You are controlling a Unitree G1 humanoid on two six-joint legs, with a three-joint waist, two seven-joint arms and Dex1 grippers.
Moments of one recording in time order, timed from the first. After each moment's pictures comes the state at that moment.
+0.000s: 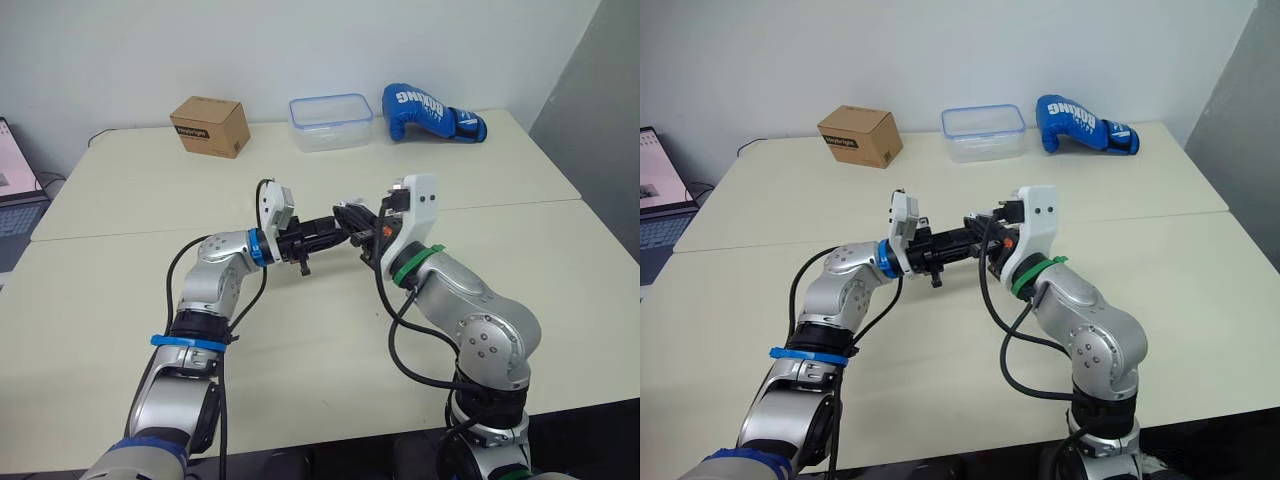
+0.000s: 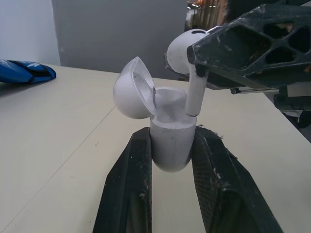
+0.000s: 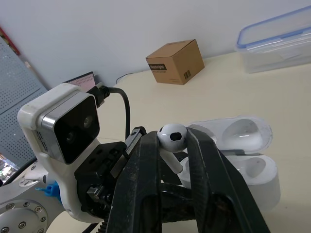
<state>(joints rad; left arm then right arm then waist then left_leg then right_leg) -0.72 0.34 0.00 0.41 -0.41 0.16 -1.20 -0.52 0.12 -0.01 -0.56 0.49 1.05 0.08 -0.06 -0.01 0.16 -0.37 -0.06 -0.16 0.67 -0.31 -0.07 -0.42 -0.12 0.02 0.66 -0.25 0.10</state>
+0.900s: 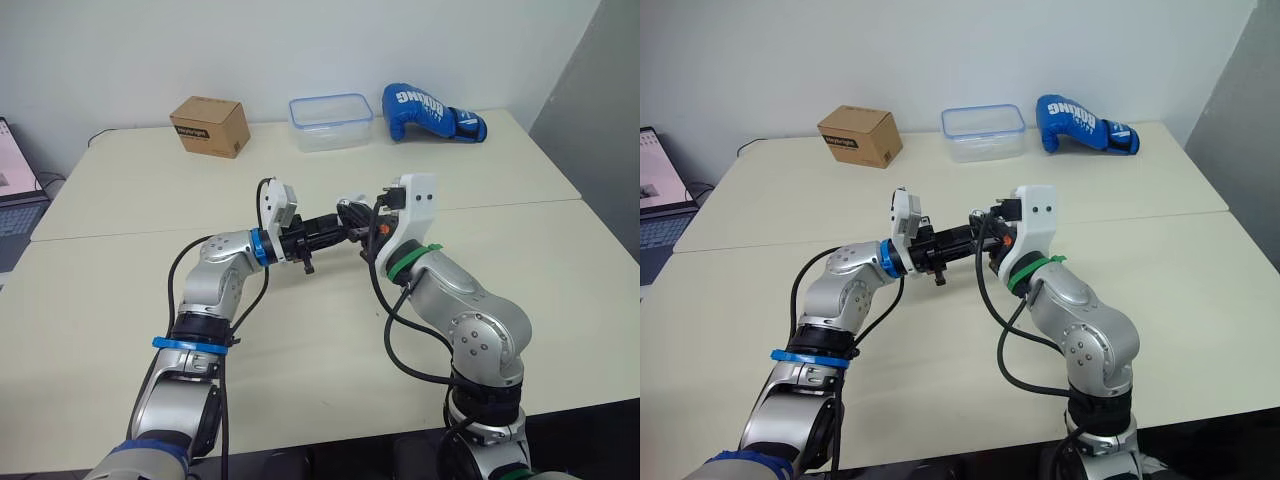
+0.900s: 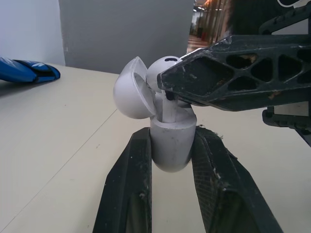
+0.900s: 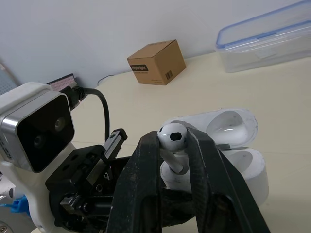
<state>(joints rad) -0.71 0.32 0.00 0.36 -0.41 0.21 -1.14 -0.53 0.12 0.03 -0.54 0.48 1.04 -0.03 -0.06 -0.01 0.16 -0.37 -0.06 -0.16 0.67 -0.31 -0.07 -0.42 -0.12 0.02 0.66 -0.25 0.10</state>
